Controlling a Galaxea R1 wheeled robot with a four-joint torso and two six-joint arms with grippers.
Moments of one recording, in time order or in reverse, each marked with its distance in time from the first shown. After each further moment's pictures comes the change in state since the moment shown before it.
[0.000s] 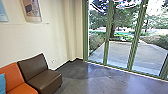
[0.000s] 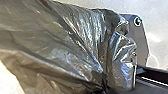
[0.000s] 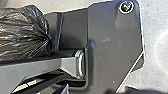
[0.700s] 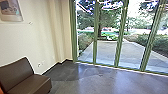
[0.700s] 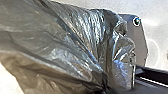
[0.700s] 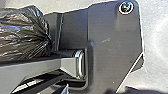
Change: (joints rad) left arm -0.001 0.002 0.000 0.000 0.000 0.000; right arm 0.000 0.000 -0.001 0.000 0.000 -0.001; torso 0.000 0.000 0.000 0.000
